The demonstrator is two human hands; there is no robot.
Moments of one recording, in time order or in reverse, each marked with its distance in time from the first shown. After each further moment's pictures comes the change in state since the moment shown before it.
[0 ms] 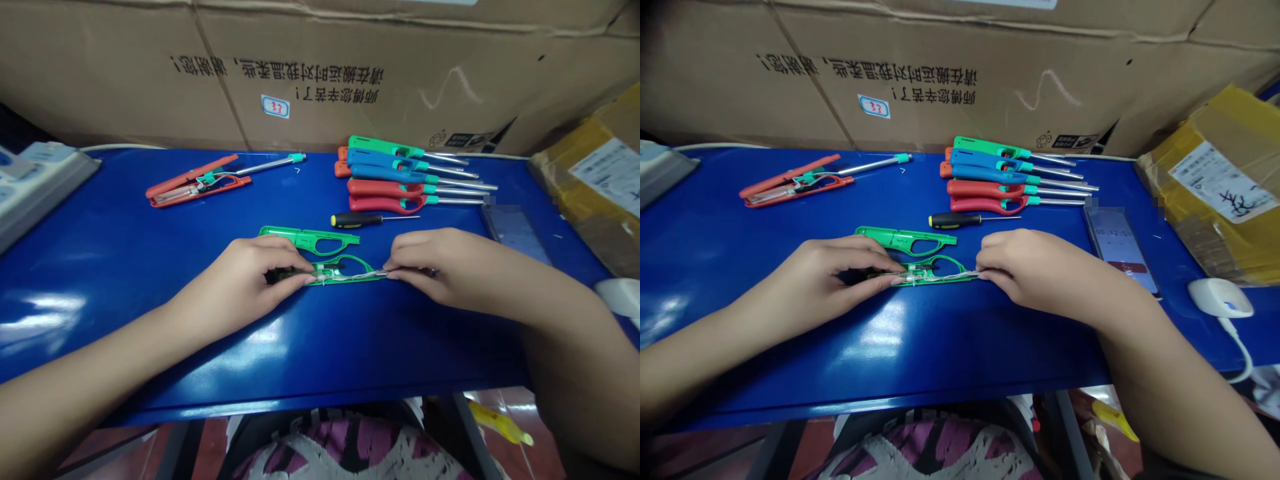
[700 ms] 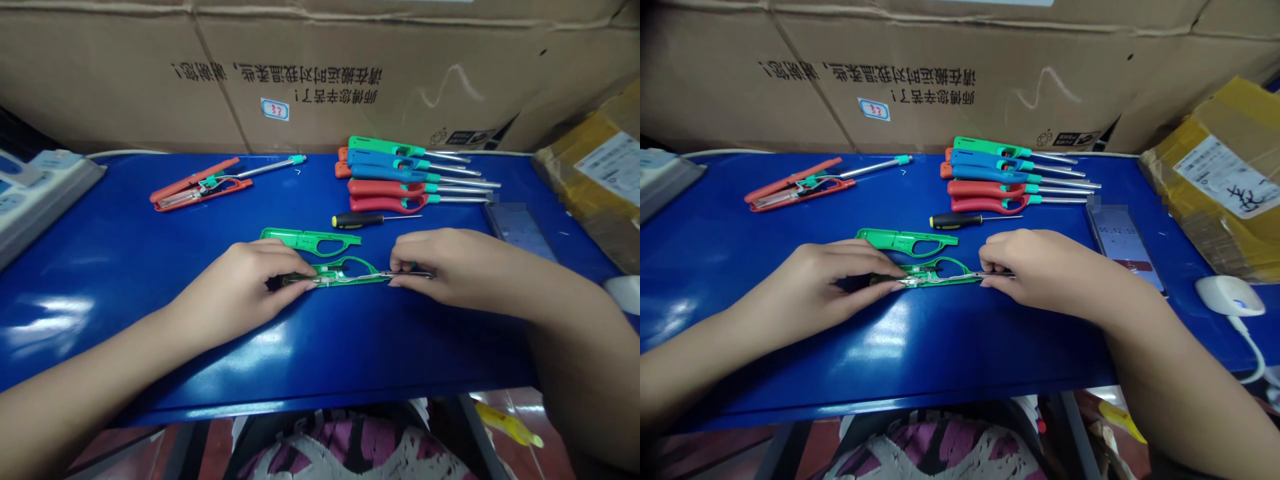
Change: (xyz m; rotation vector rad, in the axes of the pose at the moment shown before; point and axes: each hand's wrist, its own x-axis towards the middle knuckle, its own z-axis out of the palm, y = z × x) left_hand -0.002 0.005 -0.004 0.075 -0.025 0.073; right_hand -0.001 0.001 0.000 -0.024 -0.032 0.138
